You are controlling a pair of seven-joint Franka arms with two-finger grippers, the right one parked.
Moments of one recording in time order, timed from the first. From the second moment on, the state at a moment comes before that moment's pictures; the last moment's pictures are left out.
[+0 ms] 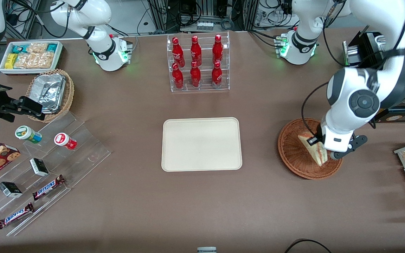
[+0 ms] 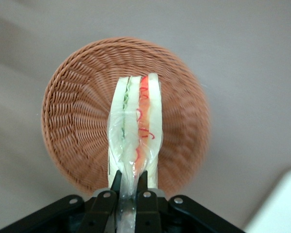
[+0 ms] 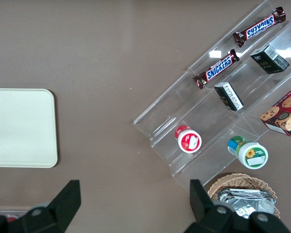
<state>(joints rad) -0.18 0.19 -0.07 -1.82 0.10 1.93 -0.74</state>
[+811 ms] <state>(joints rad) -0.54 0.52 -0.21 -1.49 0.00 2.02 -0.80</state>
